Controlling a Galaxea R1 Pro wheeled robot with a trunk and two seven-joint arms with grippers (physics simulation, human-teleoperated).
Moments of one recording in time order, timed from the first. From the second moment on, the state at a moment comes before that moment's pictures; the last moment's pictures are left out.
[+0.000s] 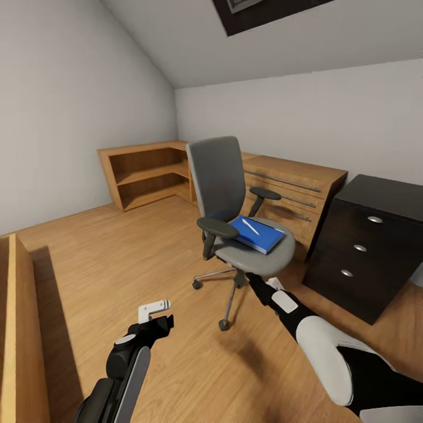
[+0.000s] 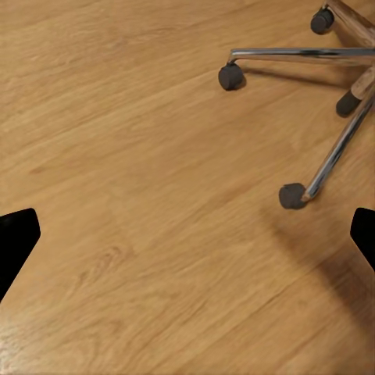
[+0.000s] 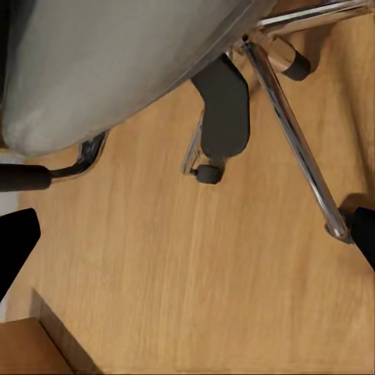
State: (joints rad) left arm -0.23 -0.17 -0.09 -1.52 0.23 0.71 0.39; right arm -0.96 0.07 -0.18 -0.17 -0.79 0.15 0.09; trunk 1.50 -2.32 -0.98
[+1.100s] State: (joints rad) left arm -0.23 -0.17 -0.14 -1.51 0.23 0.71 0.39; right arm -0.96 0.07 -0.19 -0.17 -0.79 0.13 0.09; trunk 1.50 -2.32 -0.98
